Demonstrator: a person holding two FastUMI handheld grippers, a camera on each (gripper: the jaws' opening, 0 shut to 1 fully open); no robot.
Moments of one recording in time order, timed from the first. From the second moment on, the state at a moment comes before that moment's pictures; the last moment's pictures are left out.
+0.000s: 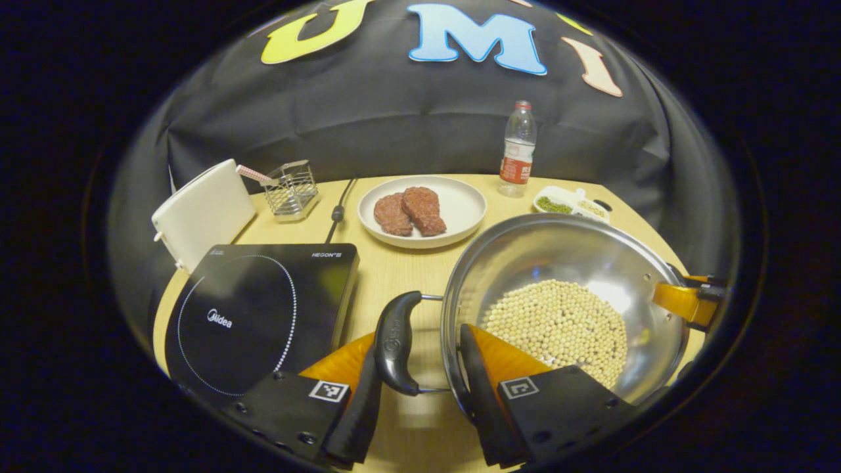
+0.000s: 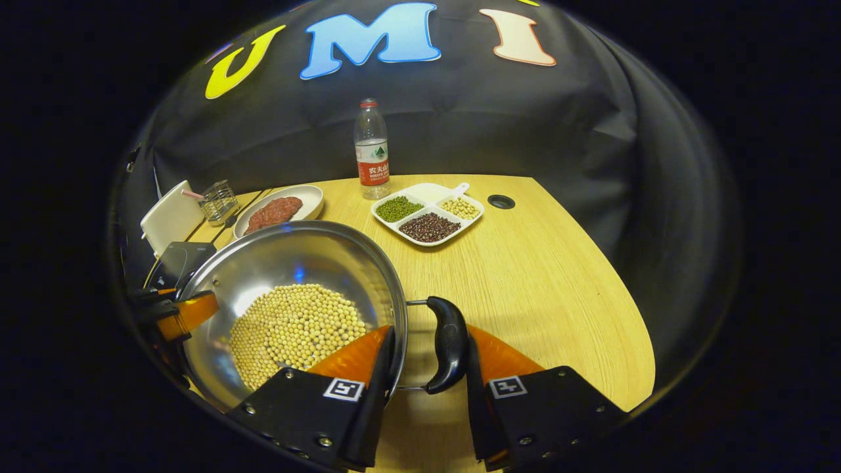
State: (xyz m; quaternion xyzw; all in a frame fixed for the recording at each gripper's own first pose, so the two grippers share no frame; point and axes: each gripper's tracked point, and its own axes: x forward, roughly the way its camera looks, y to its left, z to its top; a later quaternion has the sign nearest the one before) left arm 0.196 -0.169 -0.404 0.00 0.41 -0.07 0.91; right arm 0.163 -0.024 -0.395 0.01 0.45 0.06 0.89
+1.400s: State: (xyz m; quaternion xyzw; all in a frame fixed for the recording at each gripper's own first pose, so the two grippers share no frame) left arm 0.209 0.069 -0.344 -0.01 0.36 -0.06 0.93; right arm 0.133 0.189 -0.303 0.00 0.39 0.07 0.92
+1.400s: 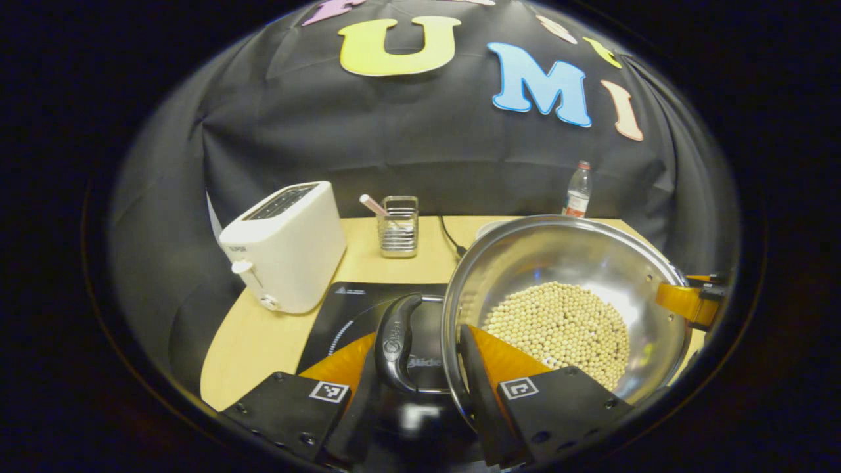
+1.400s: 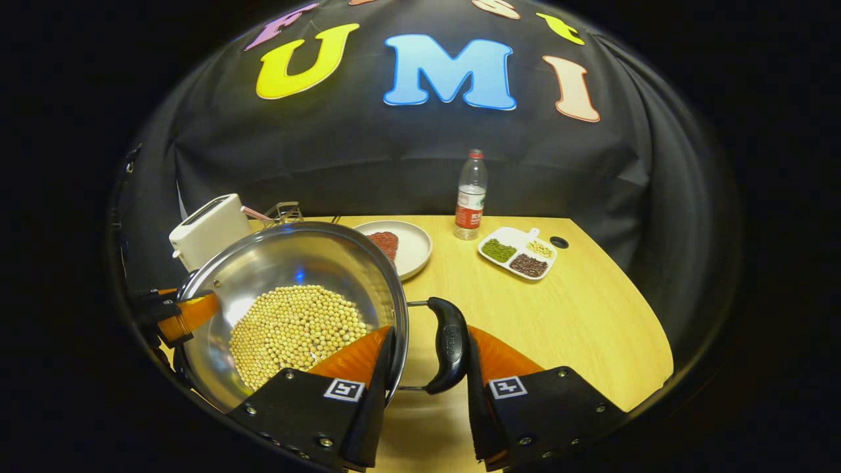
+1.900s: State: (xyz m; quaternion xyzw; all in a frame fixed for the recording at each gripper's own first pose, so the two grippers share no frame) left arm 0.217 0.166 -0.372 -0.01 0.37 -0.03 0.93; right arm 0.128 0.282 -0.314 0.01 0.40 0.09 0.91
